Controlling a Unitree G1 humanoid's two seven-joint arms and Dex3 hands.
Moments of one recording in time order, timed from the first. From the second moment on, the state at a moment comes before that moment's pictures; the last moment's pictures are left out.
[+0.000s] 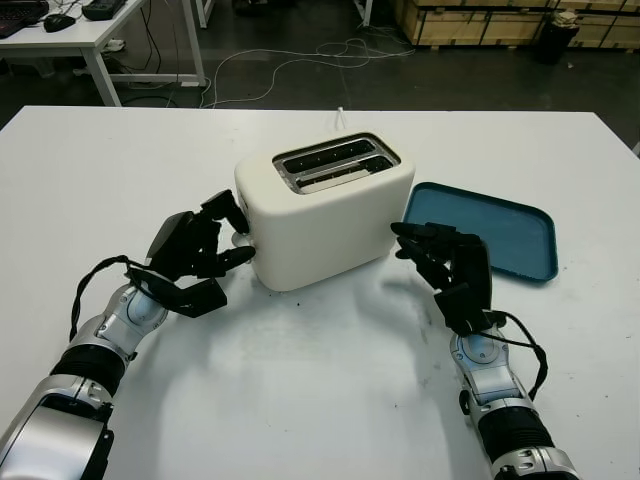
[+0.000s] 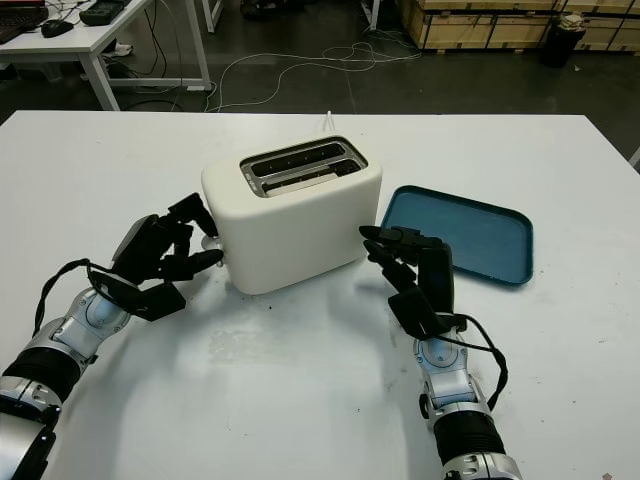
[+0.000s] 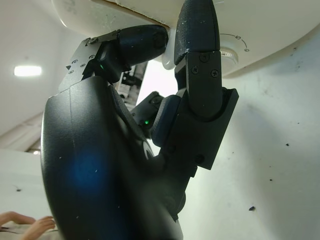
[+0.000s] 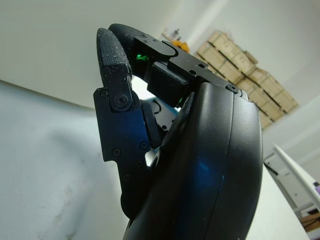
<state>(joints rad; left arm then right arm) -0.54 0.47 -0.23 0.92 0.43 -0.77 0.25 -0.25 -0.15 -0.02 0.58 -0.20 -0.56 -0.19</state>
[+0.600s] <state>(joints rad) -0.55 0.52 -0.13 0.85 0.49 -0.84 0.30 -0.25 -0.15 -0.02 0.58 -0.20 -0.56 -0.18</state>
